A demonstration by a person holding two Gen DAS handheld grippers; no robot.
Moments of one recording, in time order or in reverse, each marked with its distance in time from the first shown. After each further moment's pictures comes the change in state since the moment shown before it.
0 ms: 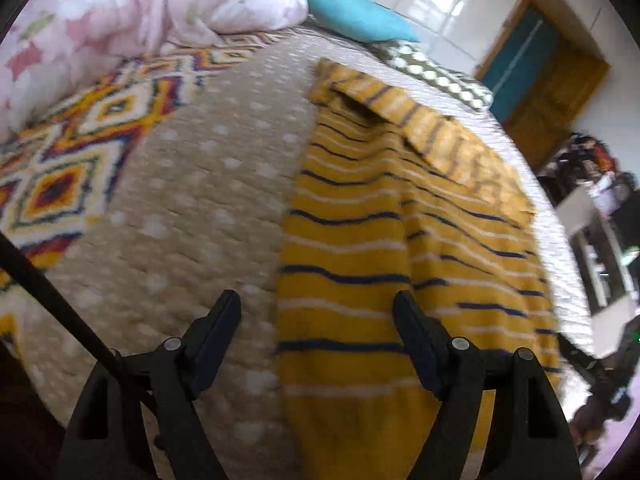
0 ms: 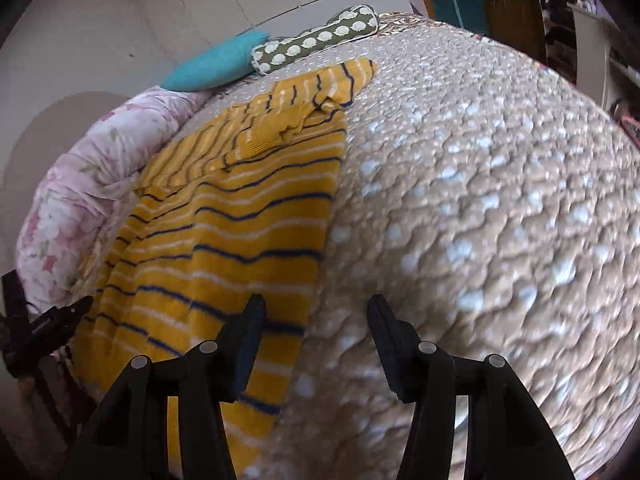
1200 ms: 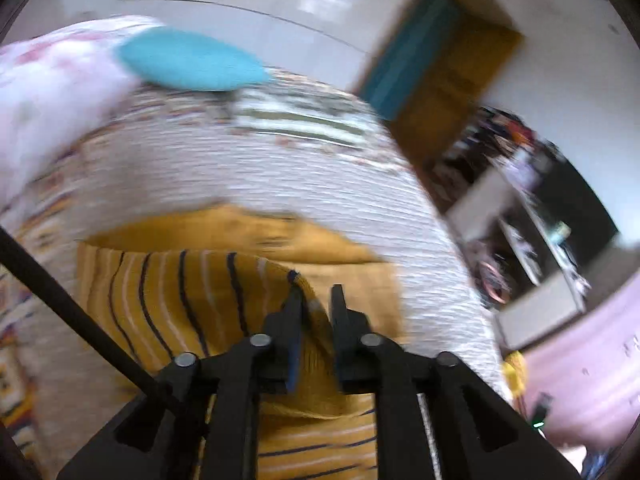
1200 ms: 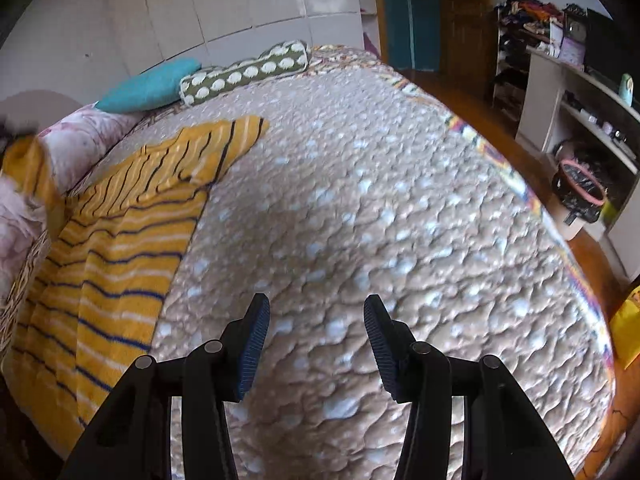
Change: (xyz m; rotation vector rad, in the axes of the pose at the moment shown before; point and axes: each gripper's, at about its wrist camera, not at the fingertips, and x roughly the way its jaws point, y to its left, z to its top) left arm 0.034 -0.222 0.231 0.247 0.030 -0.302; right arm -0.031 -0.080 0.066 -0.059 -0.077 -0.301
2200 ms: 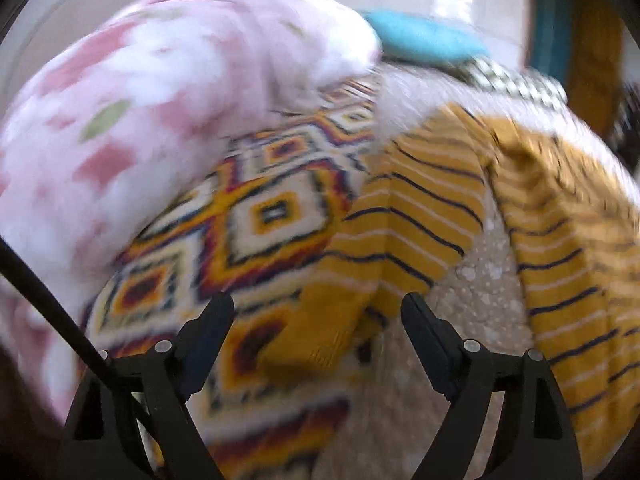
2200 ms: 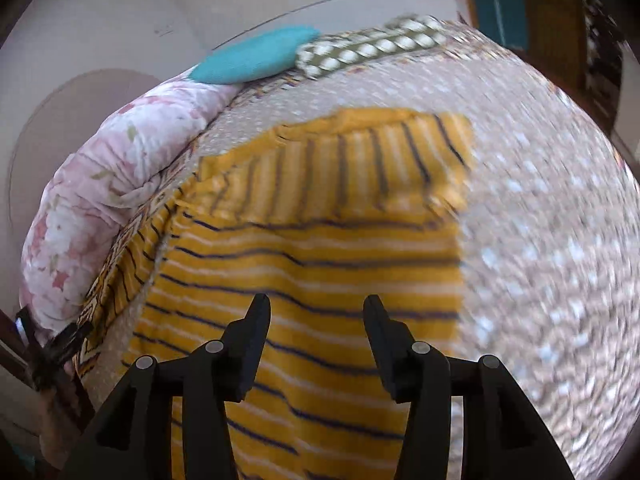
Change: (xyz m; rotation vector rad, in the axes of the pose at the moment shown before) left arm -0.120 0.249 -0.223 -0.010 -0.032 0.703; right arm 0.031 0.162 0.056 -0.048 0.111 0.322
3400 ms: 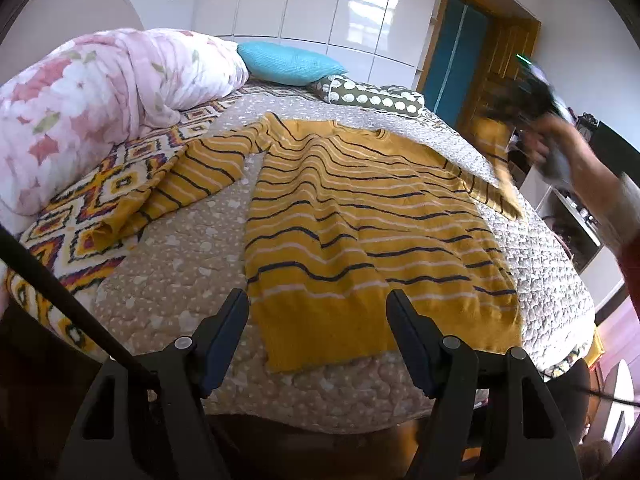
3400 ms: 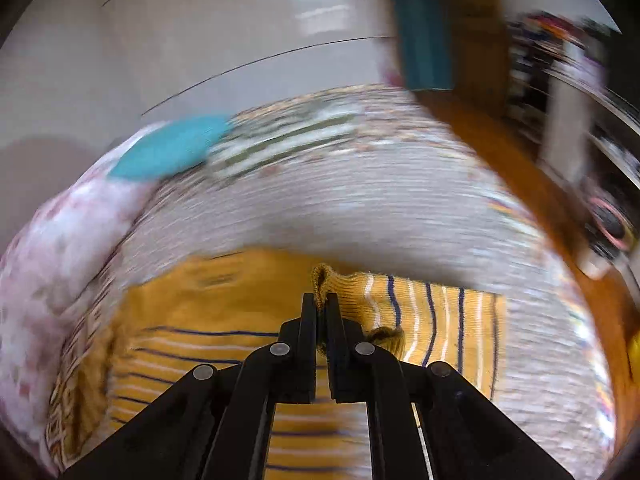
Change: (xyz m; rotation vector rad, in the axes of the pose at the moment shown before) left arm -0.153 -0.121 -0.100 -0.022 -0.119 -0.377; right arm -0.014 -0.001 0.153 0.042 -0.187 -0.227
